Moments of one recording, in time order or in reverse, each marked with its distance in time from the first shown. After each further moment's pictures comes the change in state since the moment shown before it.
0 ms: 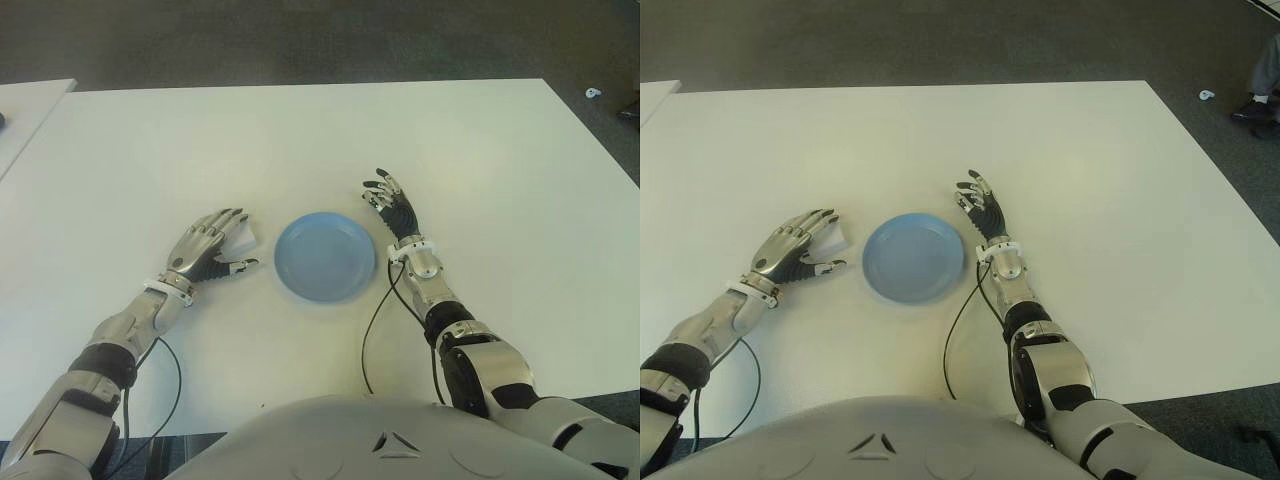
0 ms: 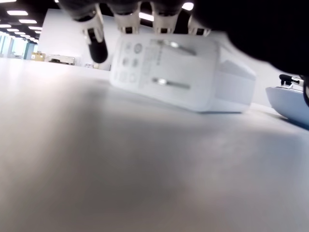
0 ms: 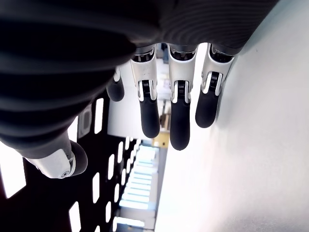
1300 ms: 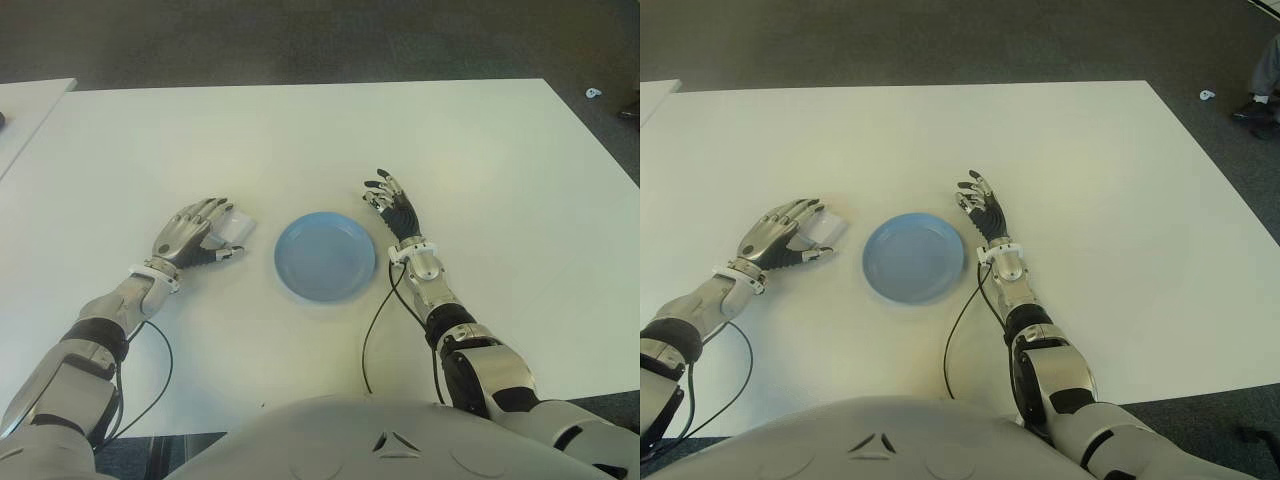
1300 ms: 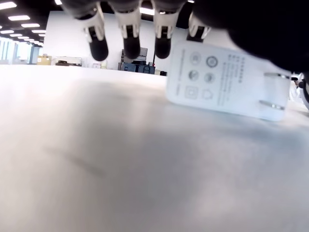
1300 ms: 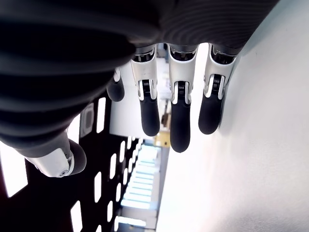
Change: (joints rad) left arm -0.145 0.016 -0.071 0.228 -0.029 -0.022 0.055; right arm 0.023 -0.004 0.003 -0.034 -0.002 -0.001 0.003
